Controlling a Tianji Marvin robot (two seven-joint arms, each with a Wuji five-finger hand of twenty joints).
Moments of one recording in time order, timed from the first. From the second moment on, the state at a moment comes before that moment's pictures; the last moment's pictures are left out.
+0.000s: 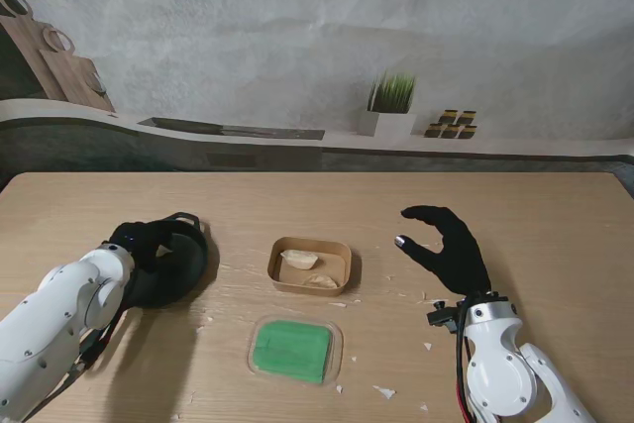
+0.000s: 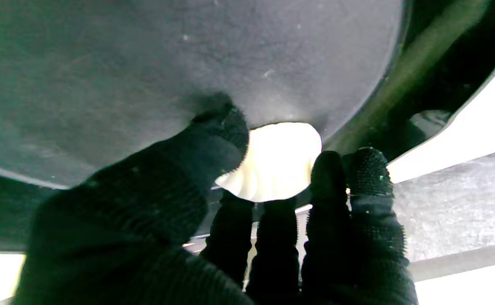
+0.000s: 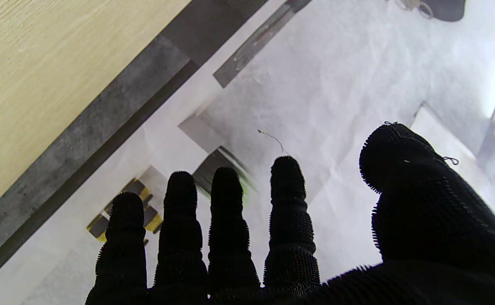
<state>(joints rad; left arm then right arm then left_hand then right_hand) 1.27 -0.98 -1.13 -1.15 1.18 0.00 -0.09 -1.80 -1.18 1.39 -1.71 -0.42 -0.24 -0.36 0.78 -0.71 0.96 -0.10 0.48 0.10 0.69 0.43 0.49 0.12 0.64 0.56 0.50 0.17 0.76 0.71 0.41 0.15 1.06 0.48 0.43 -0.43 0.51 -0.12 0.44 -0.16 0.74 0.26 0.40 0.06 0.77 0.37 0.34 0.07 0.56 0.35 0.12 0.14 0.44 0.79</state>
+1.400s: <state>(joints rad) 1.37 -1.02 -1.21 -1.12 1.16 -0.01 0.25 -1.80 -1.18 1.39 -1.70 -0.41 -0.24 -0.36 0.93 -0.96 0.89 -0.15 0.79 0.00 1.00 0.52 0.98 0.05 0.46 0.92 1.01 0.23 0.77 0.92 0.81 0.31 1.27 0.45 0.30 -0.47 0.95 -0.11 0.44 -0.16 0.74 0.26 0.40 0.06 0.77 0.37 0.35 0.08 0.56 0.35 0.13 0.15 0.44 0.79</state>
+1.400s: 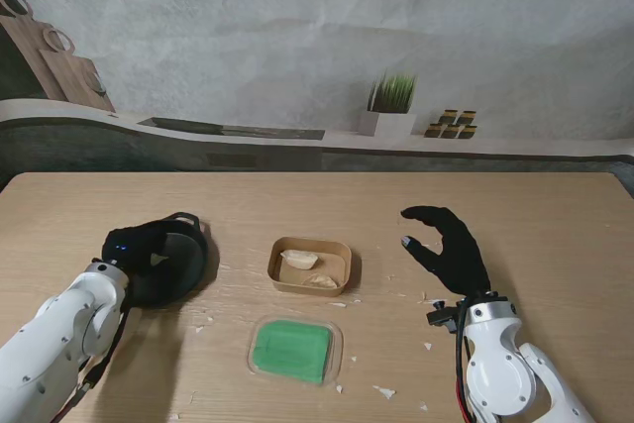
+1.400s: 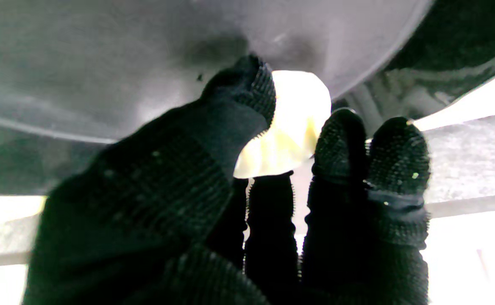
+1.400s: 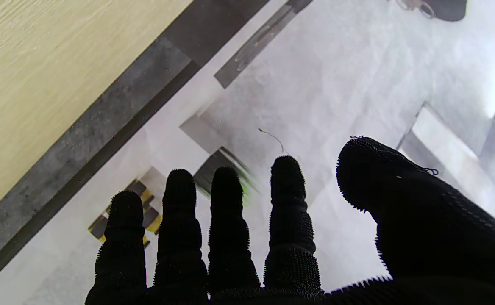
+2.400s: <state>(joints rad) 1.39 -1.11 -1.02 -1.51 0.79 -0.06 0.27 -1.81 -1.19 1.40 -1.71 -0.41 -0.27 -0.37 0.93 -0.97 0.89 -0.15 0.80 0.03 0.99 0.54 1.00 0.07 0.44 0.98 1.03 0.25 0.74 0.96 0.82 0.33 1.26 0.45 0.29 -0.47 0.96 -0.11 0.44 -0.16 0.74 0.26 0.40 0.06 0.77 0.37 0.35 0.08 0.56 0.35 0.13 0.15 0.44 0.79</state>
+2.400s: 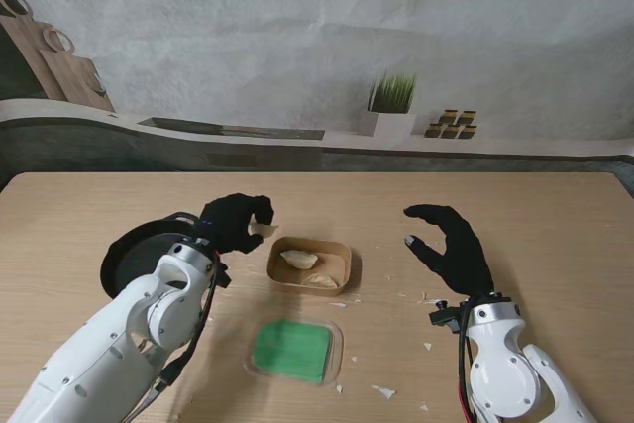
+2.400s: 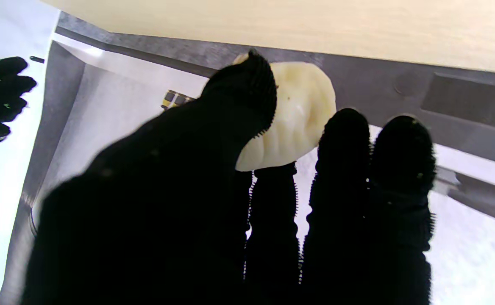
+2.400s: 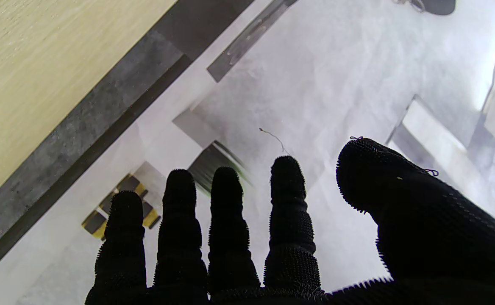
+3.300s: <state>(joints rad) 1.13 -1.21 -0.66 -1.25 0.55 0.01 0.22 -1.81 -1.19 1.40 -1.71 -0.41 -0.27 -0.37 0.93 -0.96 0.89 -0.15 0.82 0.06 0.99 0.56 1.02 0.10 0.44 0.99 1.04 0.26 0.74 0.97 0.82 0.35 1.25 0.46 0.29 -0.47 0.96 -0.11 0.44 -0.16 0.74 0.26 0.40 0.06 0.77 0.37 0.35 0.08 0.56 0.35 0.13 0.15 0.44 0.79</state>
